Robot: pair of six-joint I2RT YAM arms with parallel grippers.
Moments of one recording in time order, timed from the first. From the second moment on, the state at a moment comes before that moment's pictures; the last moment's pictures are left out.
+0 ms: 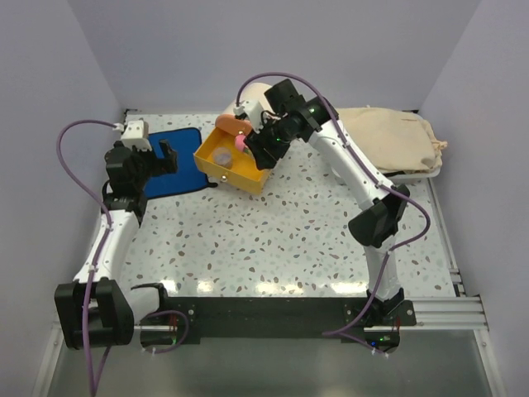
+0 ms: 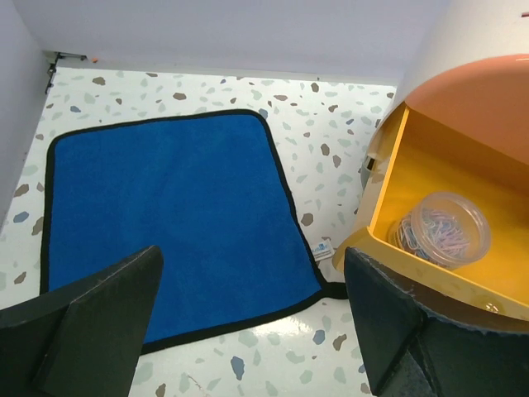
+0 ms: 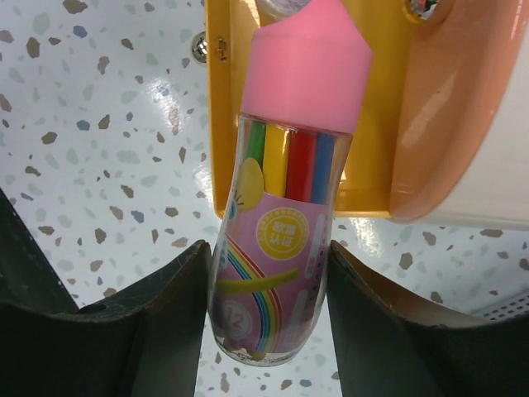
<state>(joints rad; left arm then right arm) 0.10 1.14 0.79 0.11 0.17 -0.09 0.64 2.08 2.37 -1.24 -0.28 -0.33</state>
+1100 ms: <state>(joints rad) 0.10 1.07 0.72 0.08 0.13 -0.09 0.65 2.22 2.40 -1.10 -0.28 -0.22</state>
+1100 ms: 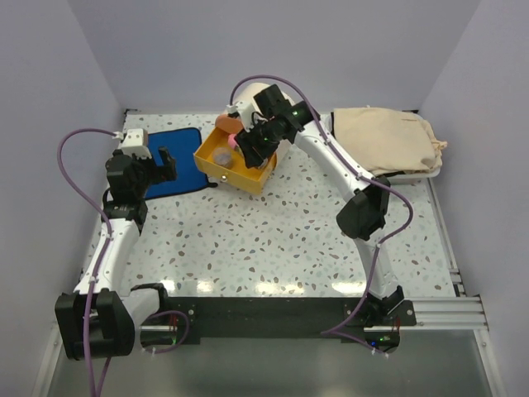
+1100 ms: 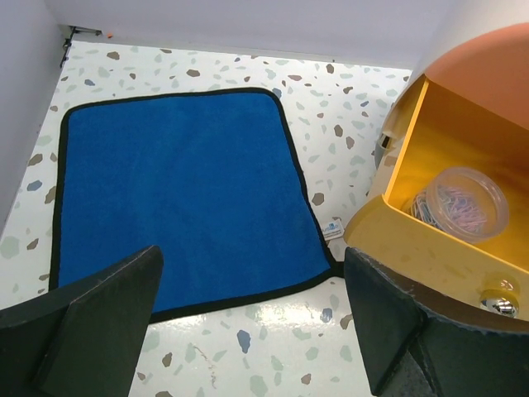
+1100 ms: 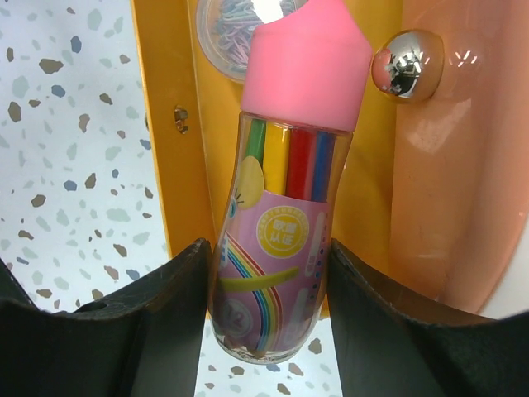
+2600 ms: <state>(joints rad) 0.10 1.00 0.68 0.03 0.30 -0.06 0.65 2.04 2.25 -1.06 -0.27 -0.20</state>
